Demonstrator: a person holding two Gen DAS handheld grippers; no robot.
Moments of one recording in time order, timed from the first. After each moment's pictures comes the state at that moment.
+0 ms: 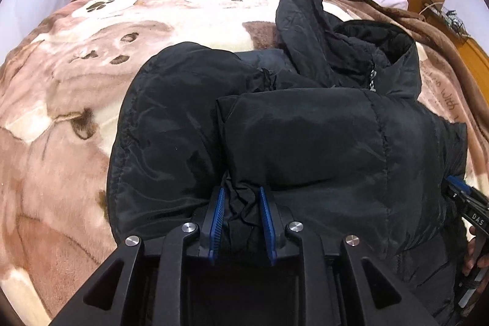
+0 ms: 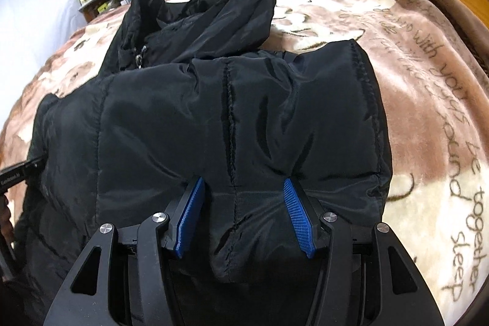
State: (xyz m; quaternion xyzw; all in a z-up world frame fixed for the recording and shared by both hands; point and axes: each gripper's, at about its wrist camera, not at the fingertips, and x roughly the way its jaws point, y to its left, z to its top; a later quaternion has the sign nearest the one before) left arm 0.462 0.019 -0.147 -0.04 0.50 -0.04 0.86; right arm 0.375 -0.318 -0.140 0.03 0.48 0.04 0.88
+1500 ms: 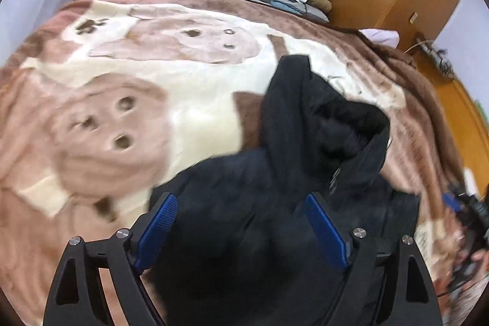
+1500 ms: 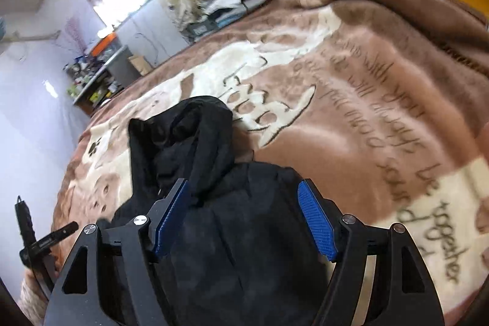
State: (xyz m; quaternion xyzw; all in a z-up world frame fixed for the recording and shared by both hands) left arm 0.555 0.052 -0.029 -0.12 0.50 -0.09 0.85; right arm 0.434 -0.410 -0.023 0.24 0.43 0.01 0.87
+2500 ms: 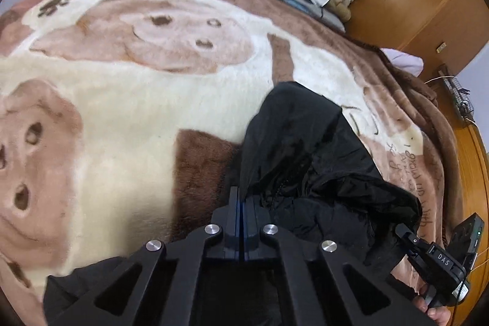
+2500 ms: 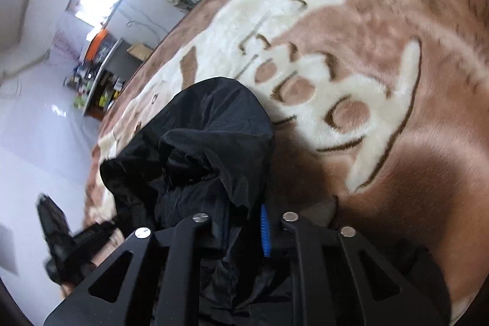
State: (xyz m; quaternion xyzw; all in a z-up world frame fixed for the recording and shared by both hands) left arm 0.700 -0.011 -0.095 -0.18 0.50 -0.07 0.84; right arm 0.572 -0.369 -0.102 0.29 0.47 0.07 0.83
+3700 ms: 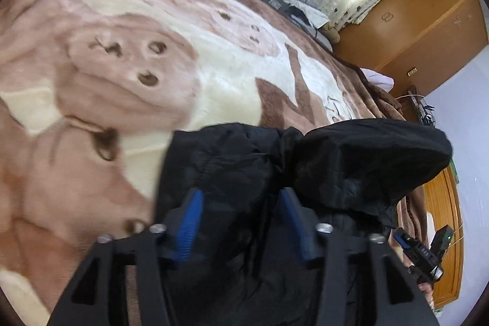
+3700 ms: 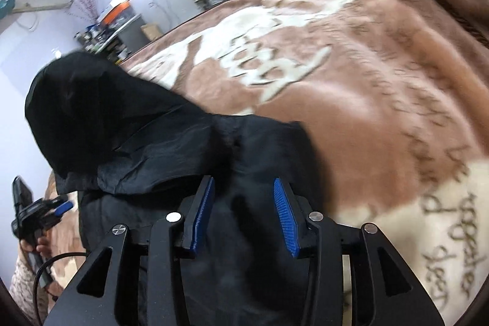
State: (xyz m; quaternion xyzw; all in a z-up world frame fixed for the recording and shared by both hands) left arm 0.489 0.134 -0.080 -0.27 0.47 -0.10 0.84; right arm 0.392 -0.422 -0.070 0.21 0.45 0.05 0.86
